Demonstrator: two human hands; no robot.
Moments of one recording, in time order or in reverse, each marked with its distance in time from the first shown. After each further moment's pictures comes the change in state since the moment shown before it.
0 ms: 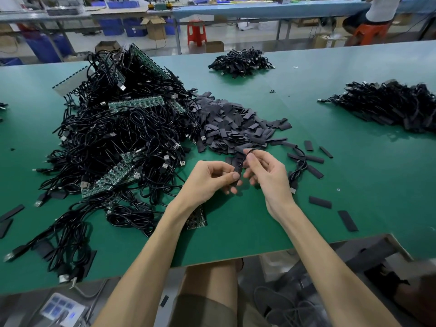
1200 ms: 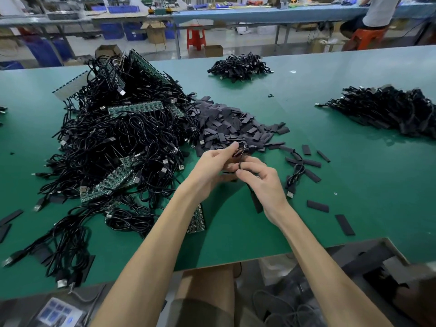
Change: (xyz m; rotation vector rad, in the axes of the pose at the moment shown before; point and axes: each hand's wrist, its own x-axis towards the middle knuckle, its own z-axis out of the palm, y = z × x) left_hand 0.032 0.036 0.013 -0.277 0.127 -0.304; right_hand -0.003 -0.006 0.004 -0.062 -0.178 -0.091
